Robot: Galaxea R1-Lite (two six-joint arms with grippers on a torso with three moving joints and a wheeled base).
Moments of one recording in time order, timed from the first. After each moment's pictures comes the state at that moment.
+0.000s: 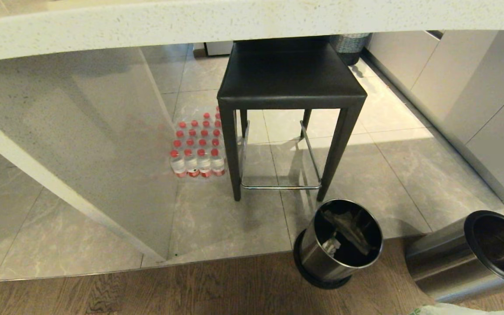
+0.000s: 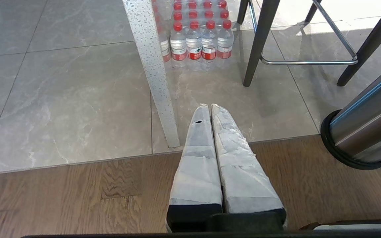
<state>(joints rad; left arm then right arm) 0.00 0.00 0.00 0.00 0.00 0.00 -0.01 0.00 0.00 0.00 0.00 -0.02</state>
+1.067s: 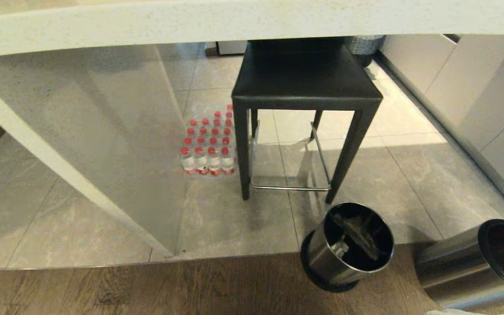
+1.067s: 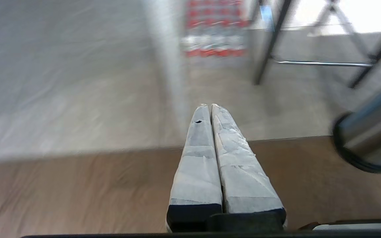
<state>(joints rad) 0.00 0.00 0.00 0.00 0.00 0.00 -0.01 0.00 0.00 0.00 0.00 -0.02</state>
